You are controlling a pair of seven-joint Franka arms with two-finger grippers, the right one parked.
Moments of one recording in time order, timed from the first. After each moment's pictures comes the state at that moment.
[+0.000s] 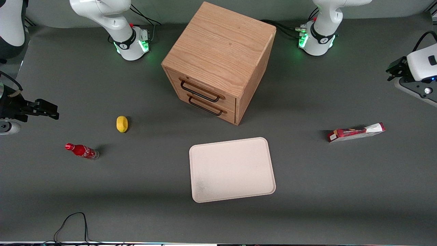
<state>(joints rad) -0.01 0.00 0.00 -1.59 0.19 1.42 0.70</state>
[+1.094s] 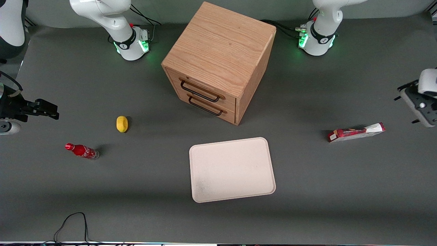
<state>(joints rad) 0.18 0.06 0.00 -1.91 0.07 1.90 1.30</state>
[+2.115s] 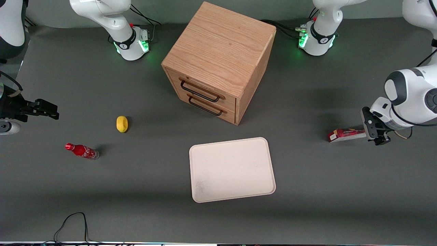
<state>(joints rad) 0.19 0.27 -0.01 -2.14 0.07 2.36 1.60</state>
